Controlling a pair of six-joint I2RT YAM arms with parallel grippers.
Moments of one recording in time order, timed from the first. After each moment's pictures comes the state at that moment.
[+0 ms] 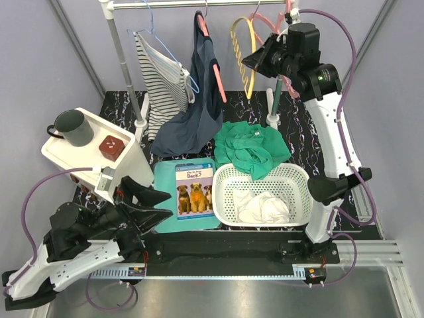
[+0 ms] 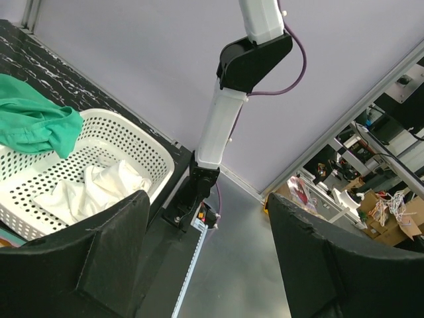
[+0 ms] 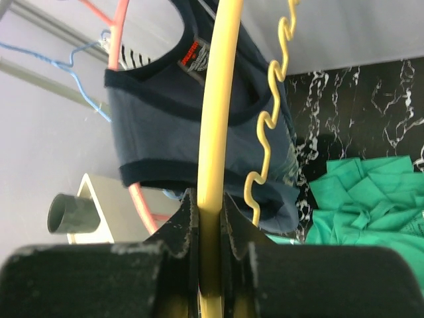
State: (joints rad) left arm -1.05 0.15 0.73 -0.37 0.12 -0.66; right arm 0.38 1.89 2.50 -0.88 -0.15 0.66
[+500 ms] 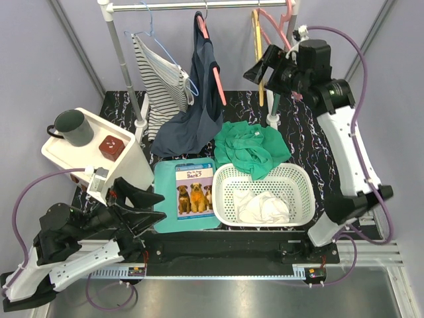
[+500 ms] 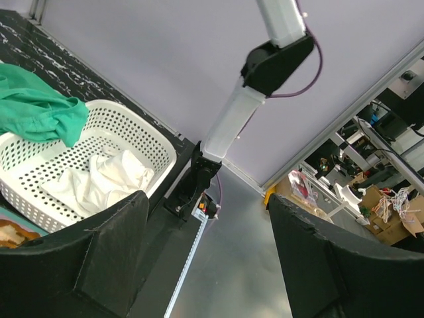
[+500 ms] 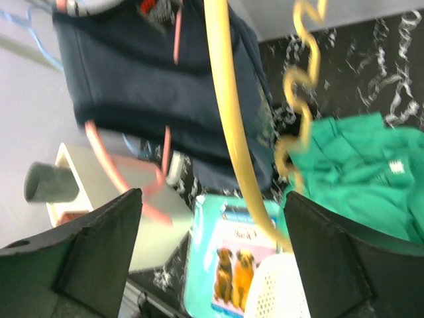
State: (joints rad) left arm -1.05 0.15 0.83 -0.51 0.12 -0.65; right arm 0.34 1.69 2.16 -0.81 -0.20 0.63
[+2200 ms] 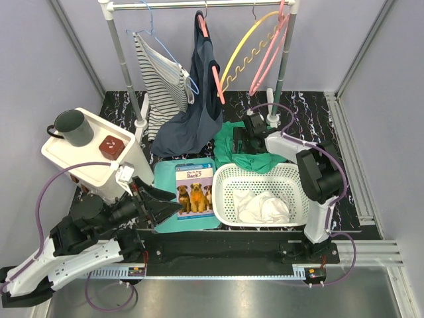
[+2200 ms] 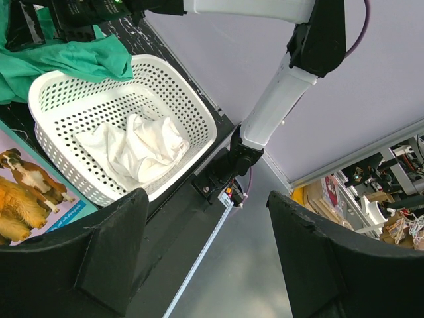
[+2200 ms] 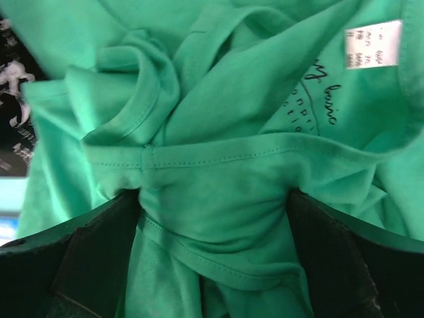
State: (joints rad) left arm -1.05 0.25 0.75 -0.54 0.00 -0.74; right arm 0.45 1.93 1.27 -0.26 0.05 0.46
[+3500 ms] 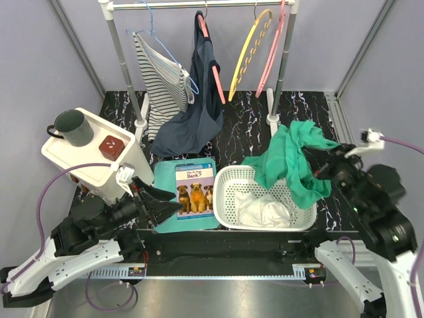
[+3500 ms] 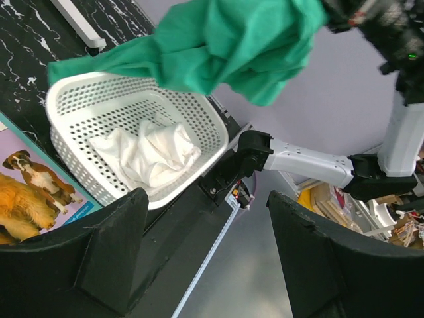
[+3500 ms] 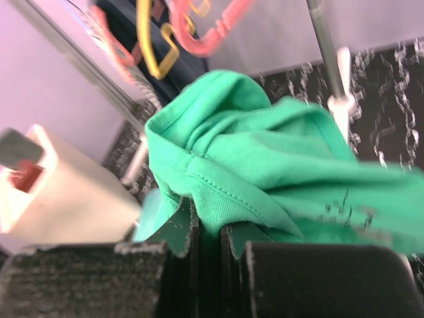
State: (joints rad) left arm -1.05 0.23 0.73 -0.53 -0.02 -0.73; right arm 0.36 0.58 1.16 -0.66 0.05 0.48
